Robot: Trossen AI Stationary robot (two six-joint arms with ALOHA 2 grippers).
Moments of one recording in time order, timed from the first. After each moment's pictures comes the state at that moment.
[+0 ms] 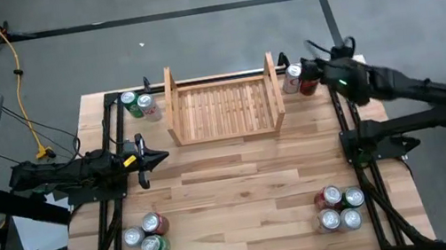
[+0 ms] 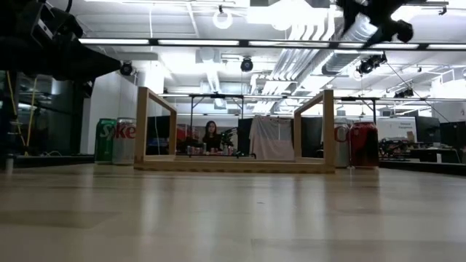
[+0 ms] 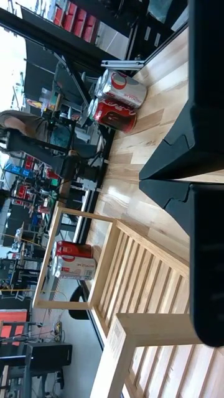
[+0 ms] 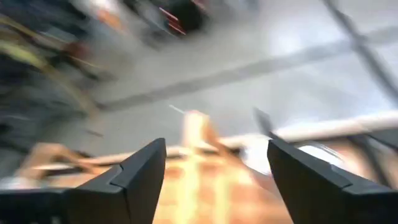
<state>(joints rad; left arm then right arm) -0.10 0.08 0.02 0.04 -0.25 -0.22 -0.35 0.91 1.06 -0.84 0.78 1.00</state>
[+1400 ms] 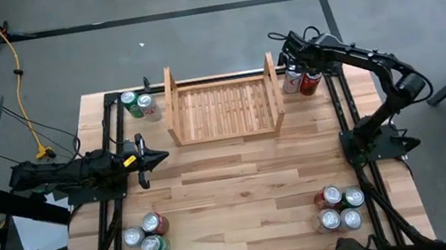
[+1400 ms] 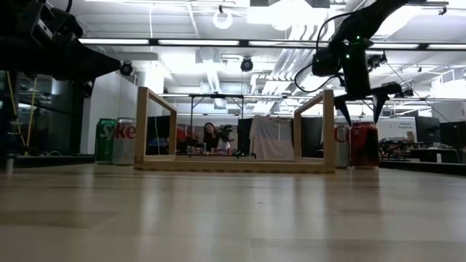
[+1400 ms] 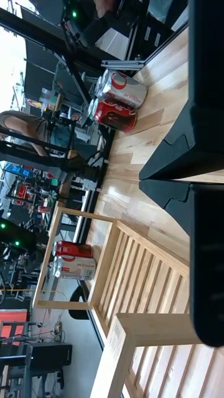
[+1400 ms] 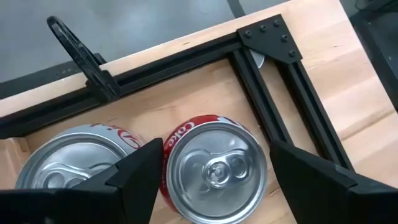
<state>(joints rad) -0.10 0.08 0.02 0.04 -0.25 -0.22 -0.90 1.54 1.16 -1.04 0.48 1.03</state>
